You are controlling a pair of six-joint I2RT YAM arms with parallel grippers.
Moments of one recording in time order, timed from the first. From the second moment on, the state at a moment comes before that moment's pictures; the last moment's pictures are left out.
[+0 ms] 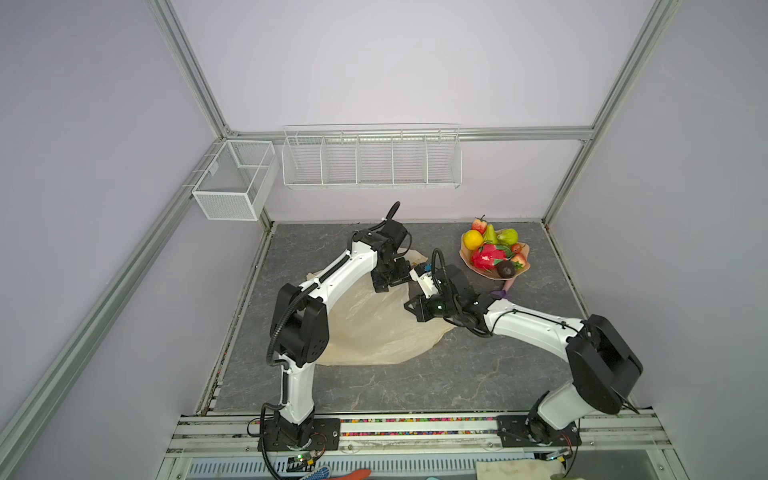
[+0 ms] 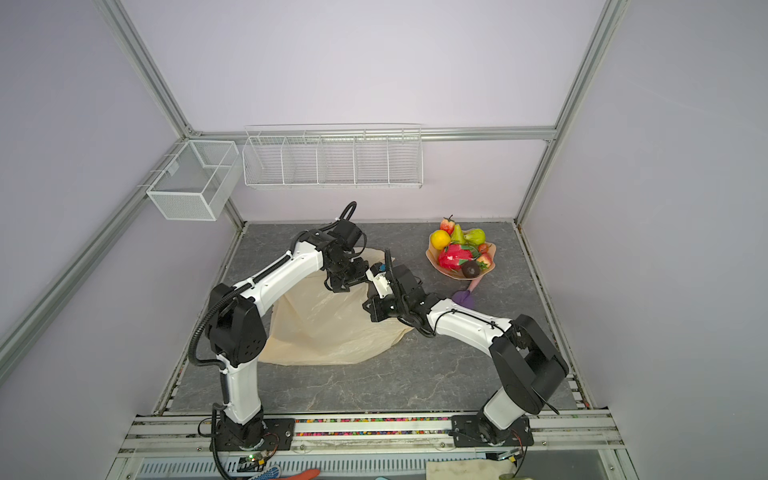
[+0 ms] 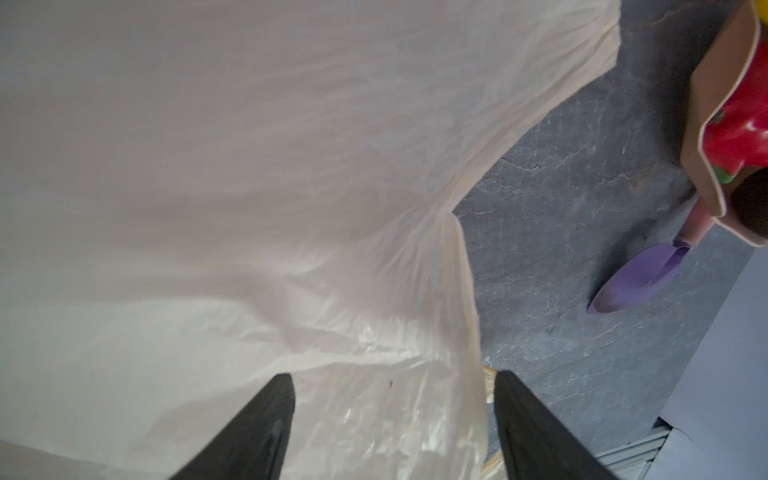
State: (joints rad) left arm -0.64 2.01 1.82 -1.08 0.16 -0.75; right arm 0.74 1.58 0.96 -0.05 -0.36 0.41
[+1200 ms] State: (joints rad) left arm -0.67 1.87 1.91 -1.23 0.02 -0.42; right arm 0.74 1.20 0.96 -0.43 -0.11 0.60
